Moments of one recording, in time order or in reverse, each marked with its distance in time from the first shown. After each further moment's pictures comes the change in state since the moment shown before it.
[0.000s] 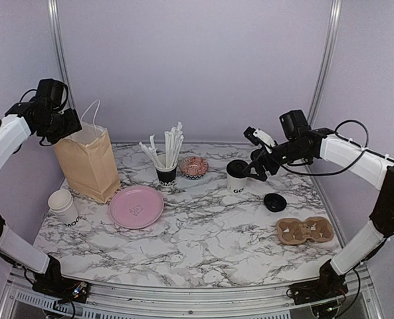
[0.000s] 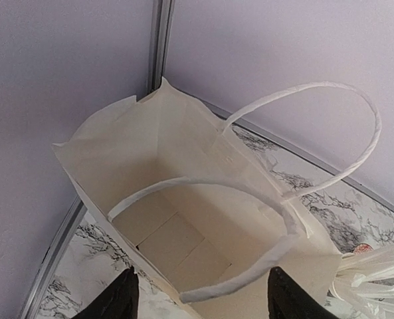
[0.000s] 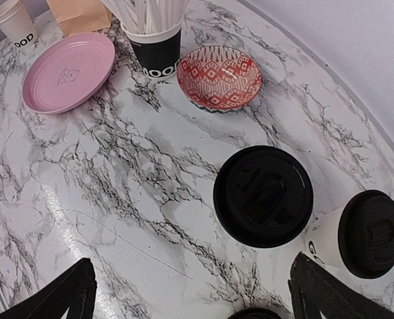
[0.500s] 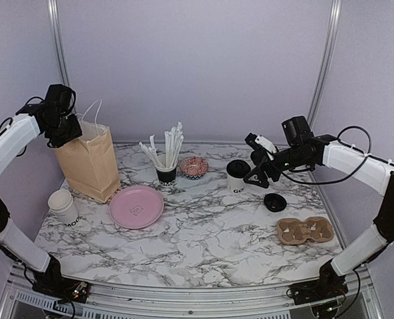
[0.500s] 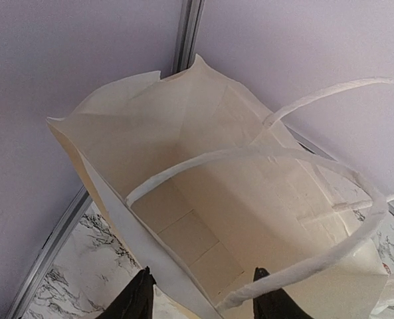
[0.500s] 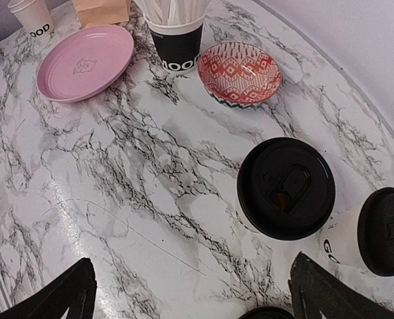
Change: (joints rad) left arm 0.009 0.086 -0.010 0.002 -0.069 -0.090; right arm 0.000 -0.049 -0.095 0.039 -0.047 -0.039
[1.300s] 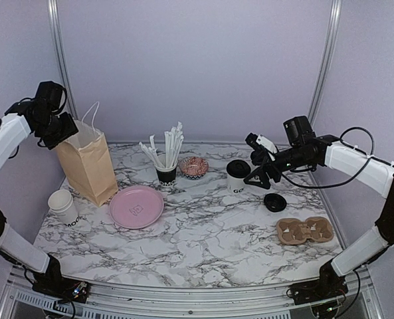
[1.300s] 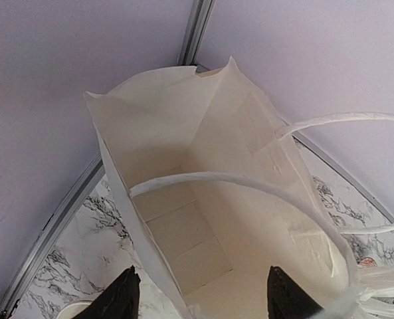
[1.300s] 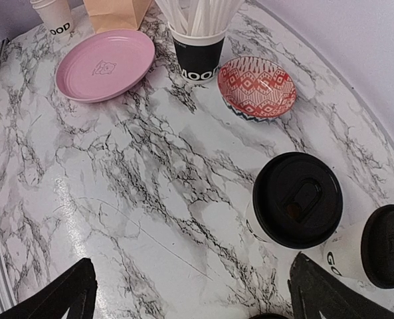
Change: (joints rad) left arm 0.031 -0.049 0.025 -0.092 0.052 -0.044; right arm 0.000 -0.028 -0.010 -0.009 -0.059 -0.052
